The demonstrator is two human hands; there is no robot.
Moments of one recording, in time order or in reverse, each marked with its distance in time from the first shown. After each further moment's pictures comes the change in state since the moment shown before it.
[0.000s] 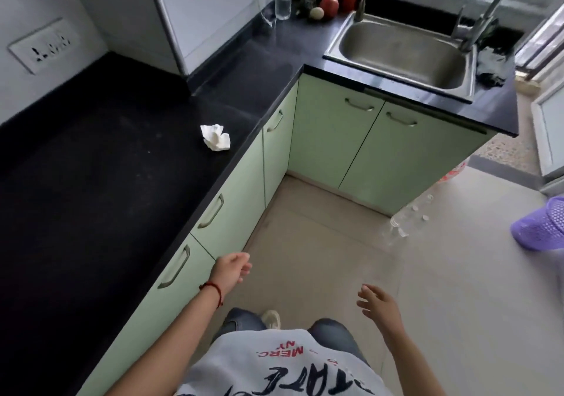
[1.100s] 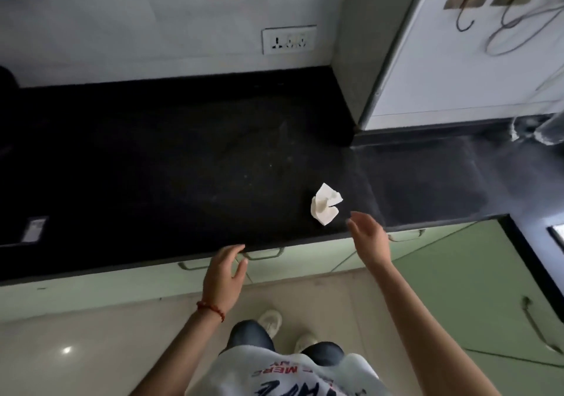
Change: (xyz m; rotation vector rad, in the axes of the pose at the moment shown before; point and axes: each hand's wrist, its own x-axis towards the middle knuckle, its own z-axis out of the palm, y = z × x) left_hand 0.033 0.090 -0.007 0.064 0.956 0.047; right_hand 0.147 -0.373 0.252 -0.717 -0.690 -0.833
